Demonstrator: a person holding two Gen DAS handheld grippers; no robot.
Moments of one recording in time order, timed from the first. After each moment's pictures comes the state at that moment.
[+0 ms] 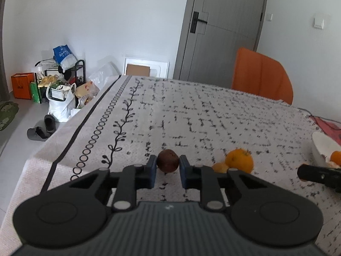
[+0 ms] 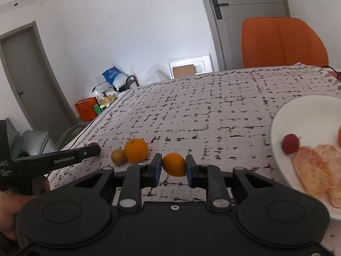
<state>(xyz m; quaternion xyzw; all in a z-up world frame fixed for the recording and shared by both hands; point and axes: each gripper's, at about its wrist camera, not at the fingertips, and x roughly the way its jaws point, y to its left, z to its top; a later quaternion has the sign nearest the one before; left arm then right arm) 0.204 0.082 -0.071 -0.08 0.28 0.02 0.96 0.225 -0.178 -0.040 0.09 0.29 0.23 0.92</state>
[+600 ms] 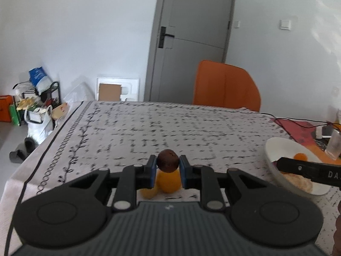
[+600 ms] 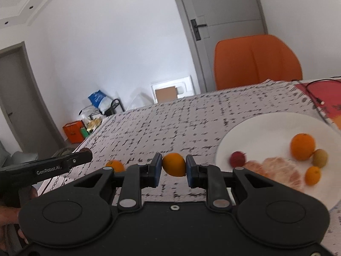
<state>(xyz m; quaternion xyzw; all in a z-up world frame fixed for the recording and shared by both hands) 0.189 0.014 -0.033 -0.06 0.24 -0.05 0.97 0.203 -0.236 -0.020 0.12 0.24 0.18 0.95</state>
